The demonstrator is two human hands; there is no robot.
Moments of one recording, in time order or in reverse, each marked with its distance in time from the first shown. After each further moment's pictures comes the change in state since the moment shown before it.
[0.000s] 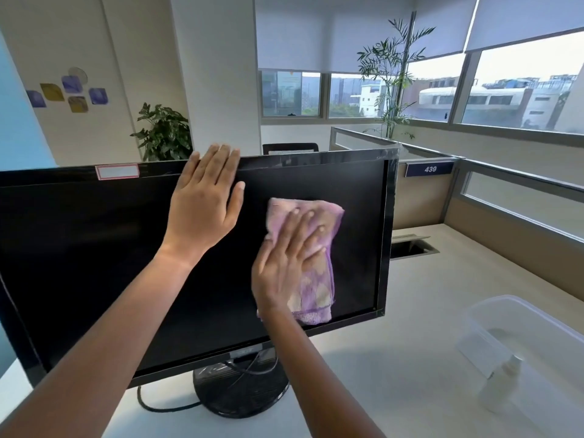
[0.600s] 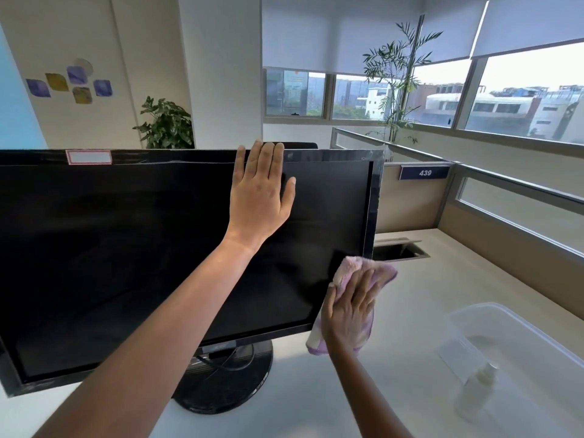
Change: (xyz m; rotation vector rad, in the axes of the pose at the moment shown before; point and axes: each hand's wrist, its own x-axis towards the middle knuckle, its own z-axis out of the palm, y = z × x) left_hand 0.029 0.094 0.040 -0.040 -0.031 -0.077; right_hand -0.010 0.174 -0.066 -0.235 -0.122 0.139
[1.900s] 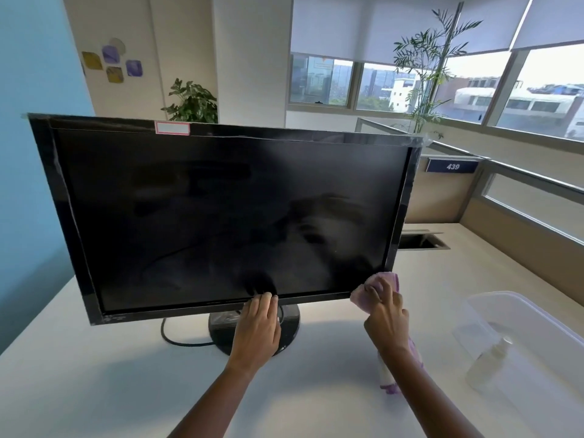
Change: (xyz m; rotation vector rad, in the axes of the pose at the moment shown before) left_hand -0.254 -0.024 0.045 0.064 -0.427 -0.023; right_hand -0.032 0.033 -0.055 -0.465 -0.358 -0.271
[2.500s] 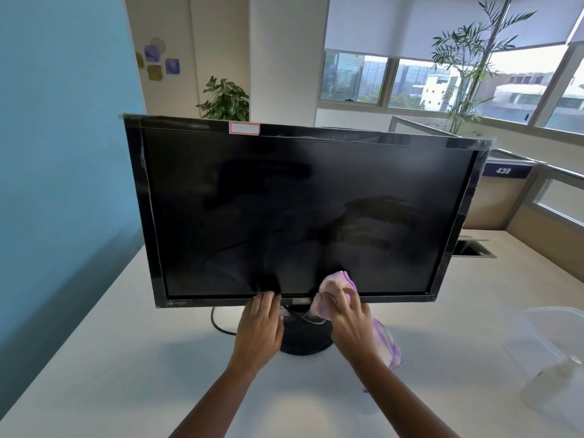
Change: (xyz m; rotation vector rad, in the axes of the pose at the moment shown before) left_hand -0.034 -0.072 -0.016 -0.116 0.005 -0.090; right_hand -0.031 -0.137 0.022 -0.160 0.144 -0.450
